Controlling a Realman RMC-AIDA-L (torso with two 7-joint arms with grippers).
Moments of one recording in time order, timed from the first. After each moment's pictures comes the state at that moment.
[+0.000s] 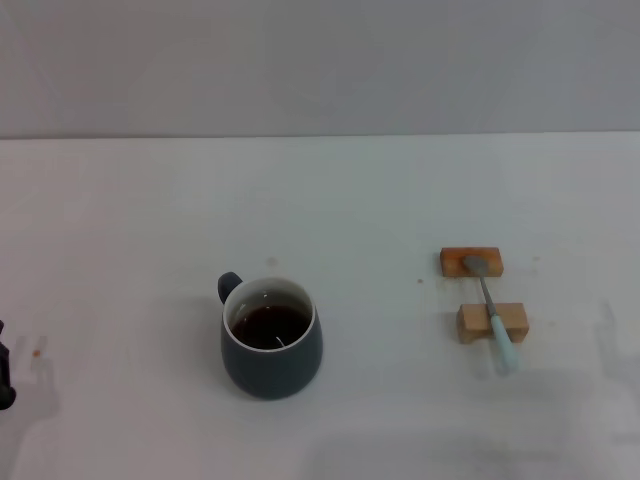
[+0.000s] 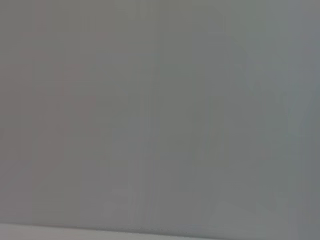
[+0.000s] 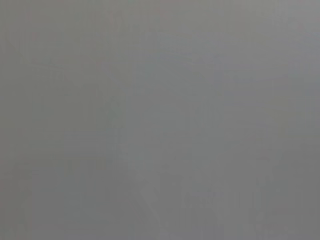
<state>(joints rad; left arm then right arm) -0.02 -2.06 -0.55 -0.23 2.12 1.46 -0.18 0.17 2.09 0.00 0.52 -1.48 -1.78 -0.24</state>
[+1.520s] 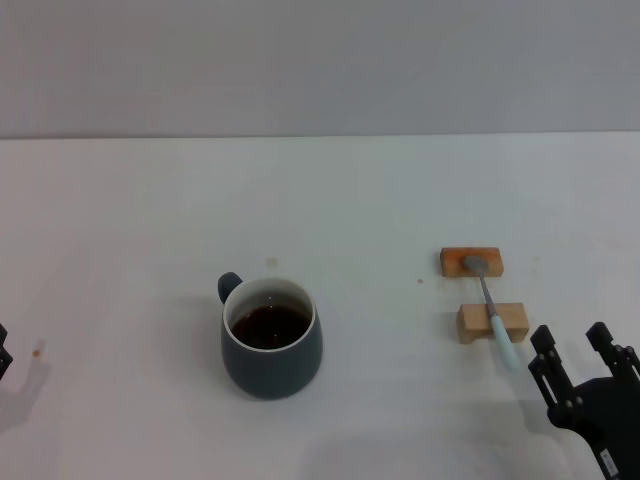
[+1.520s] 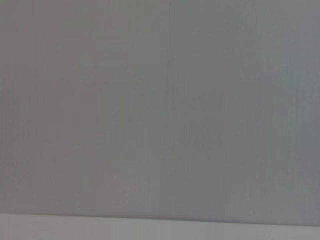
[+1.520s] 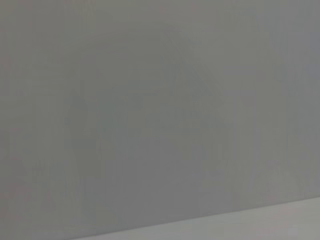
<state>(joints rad) -0.05 -2.06 -0.56 -0.12 2.13 1.46 -0.23 0.17 2.09 -0.14 0.57 -1.49 -1.47 -0.09</state>
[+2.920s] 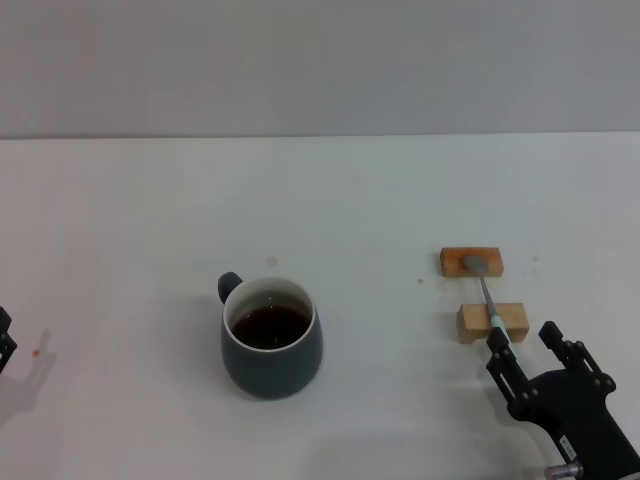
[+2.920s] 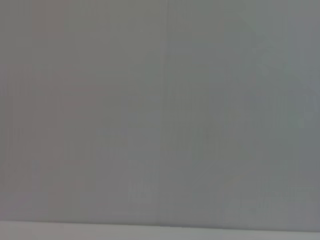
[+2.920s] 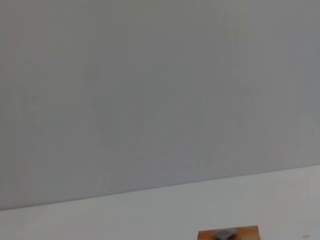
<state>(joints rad) -0.08 -2.06 -0.56 -0.12 2.12 1.45 -0.23 0.24 2.09 -0.13 0.57 -1.48 -1.32 -0.08</state>
